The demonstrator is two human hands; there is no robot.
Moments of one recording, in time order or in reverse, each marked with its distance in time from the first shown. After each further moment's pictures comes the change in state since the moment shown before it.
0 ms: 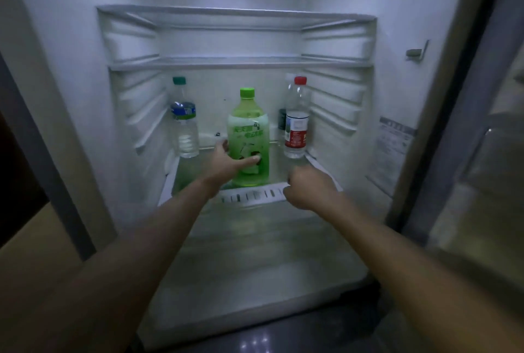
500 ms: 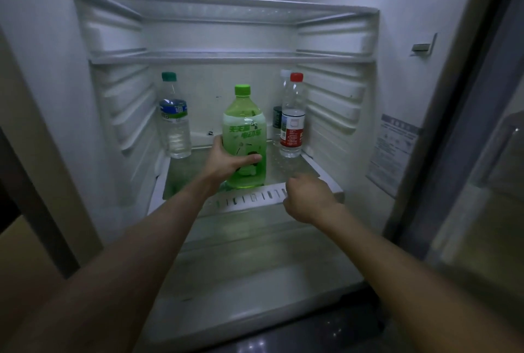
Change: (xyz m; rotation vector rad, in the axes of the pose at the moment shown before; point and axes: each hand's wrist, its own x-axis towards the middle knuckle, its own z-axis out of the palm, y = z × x) left_hand 0.021 -0.007 0.003 -0.097 -0.051 0.048; right_hand -0.003 0.001 0.020 -0.063 0.022 -0.055
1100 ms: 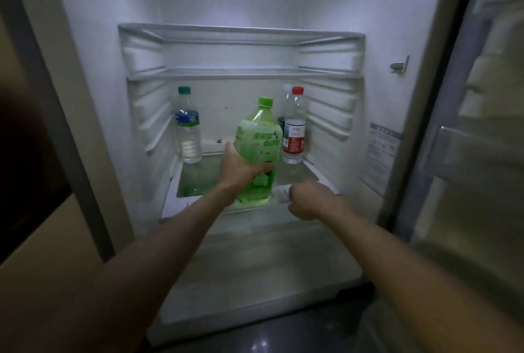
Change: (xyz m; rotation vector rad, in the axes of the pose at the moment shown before) left_hand -0.046 0.021 0.029 0.189 0.212 0.119; right_hand -0.010 0.005 -0.012 -0.068 -0.187 -0.012
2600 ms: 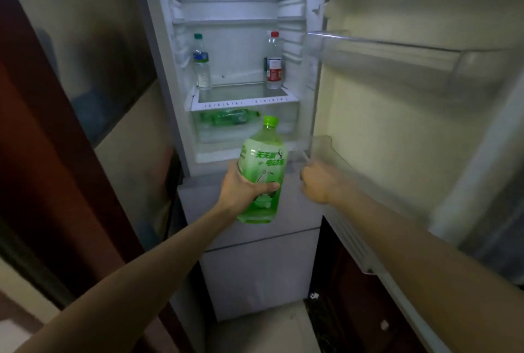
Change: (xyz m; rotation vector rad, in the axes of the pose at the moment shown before) left_hand -0.463 0.047 -0.051 0.002 -0.151 -0.189; right_hand -0.398 -0.014 0.046 0.005 -0.011 -0.055
